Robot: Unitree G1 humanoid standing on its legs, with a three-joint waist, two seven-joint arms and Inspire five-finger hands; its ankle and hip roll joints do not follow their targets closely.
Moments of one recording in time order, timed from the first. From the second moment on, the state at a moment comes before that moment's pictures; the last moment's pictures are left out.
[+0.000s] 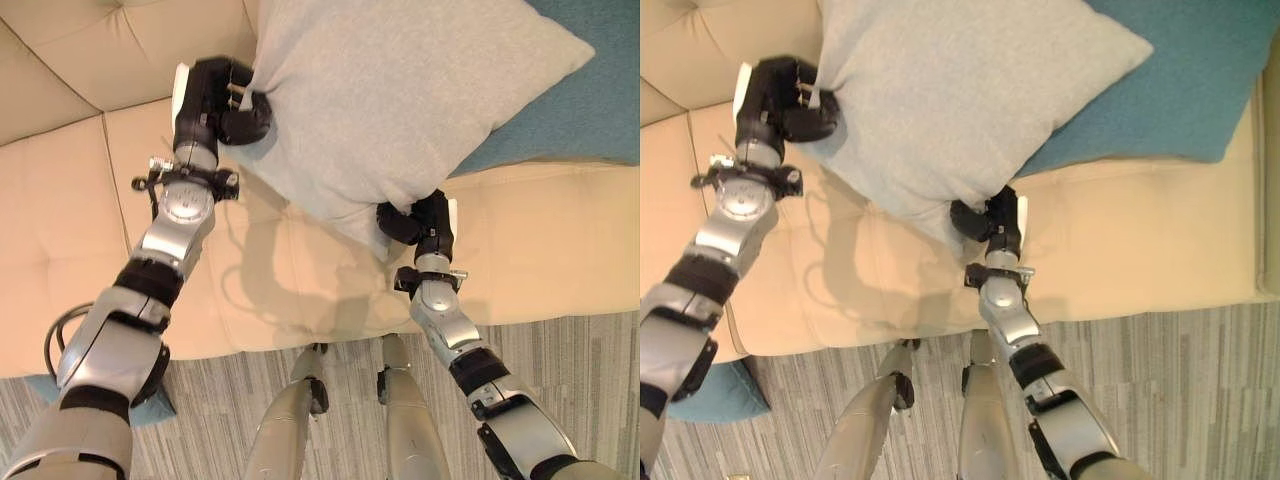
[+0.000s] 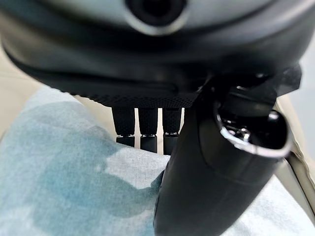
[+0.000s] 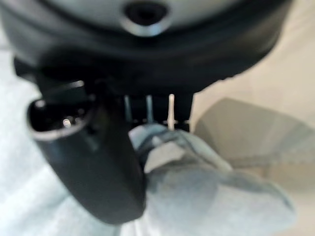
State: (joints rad) left arm -0.95 0.59 -0.41 0.69 -0.49 -0.22 0.27; right arm -0.57 -0.30 0.33 0.49 0.33 -0.23 -0.47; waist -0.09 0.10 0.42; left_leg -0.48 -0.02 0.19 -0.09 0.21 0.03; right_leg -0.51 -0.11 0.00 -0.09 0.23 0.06
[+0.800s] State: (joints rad) left arm 0.00 0.27 -0.24 0.15 -0.47 -0.23 0.27; right arm 0.06 -0.41 0.17 0.16 0.16 -0.19 -0.29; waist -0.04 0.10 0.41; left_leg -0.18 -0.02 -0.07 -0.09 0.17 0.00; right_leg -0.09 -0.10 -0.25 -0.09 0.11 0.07
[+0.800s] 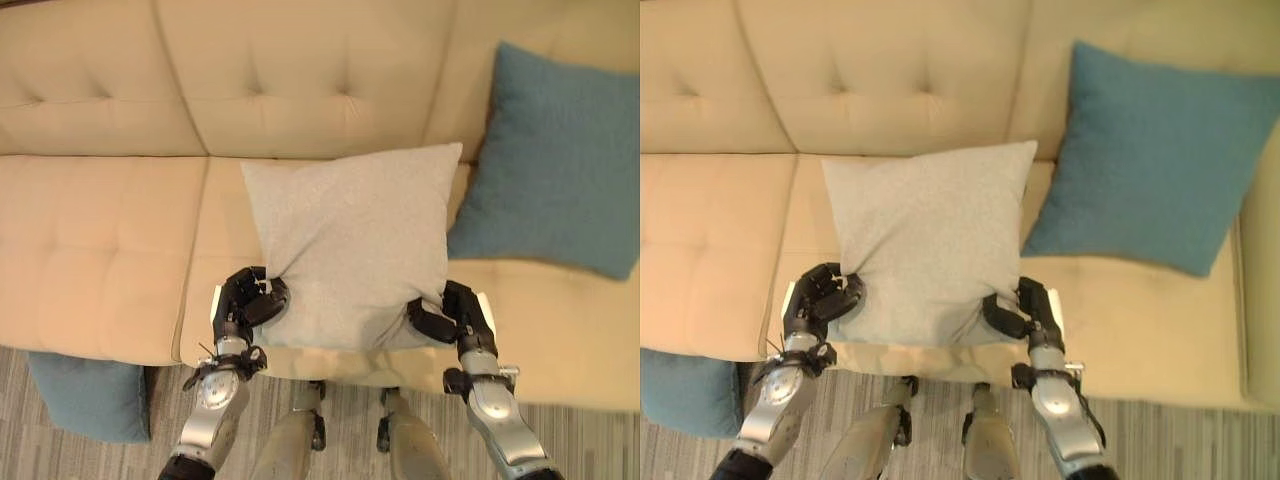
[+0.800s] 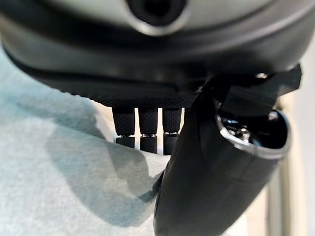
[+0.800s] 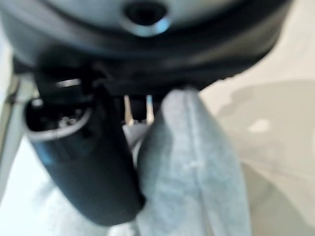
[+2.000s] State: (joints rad) left arm 0.04 0.32 -0.28 0.20 -0.49 -0.17 0.16; right arm 0.16 -0.39 0.12 0.18 0.18 -0.14 -0.18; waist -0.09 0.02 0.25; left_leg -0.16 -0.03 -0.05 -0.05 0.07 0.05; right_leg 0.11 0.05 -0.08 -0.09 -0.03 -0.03
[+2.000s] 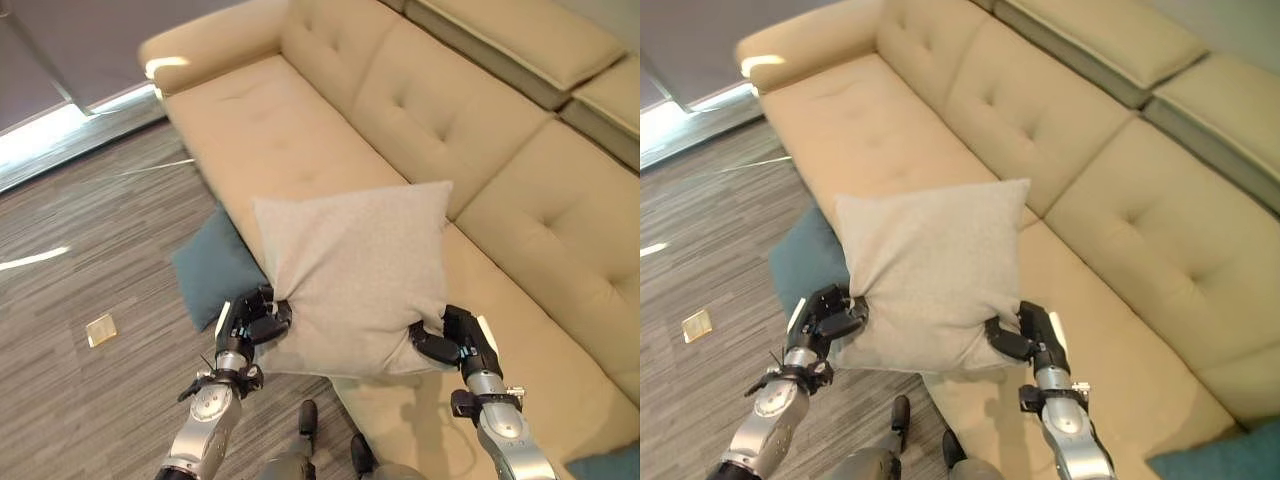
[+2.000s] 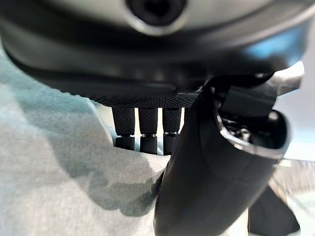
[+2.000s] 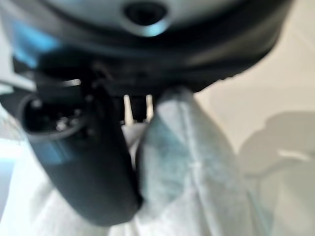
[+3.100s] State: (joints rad) left arm 0.06 0.34 -0.29 0.20 -0.47 -0.14 0.14; right arm 0.19 -0.34 0.09 0.19 0.21 -0.12 -0.14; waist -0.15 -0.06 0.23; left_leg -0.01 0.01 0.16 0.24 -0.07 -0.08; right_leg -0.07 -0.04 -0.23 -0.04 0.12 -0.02
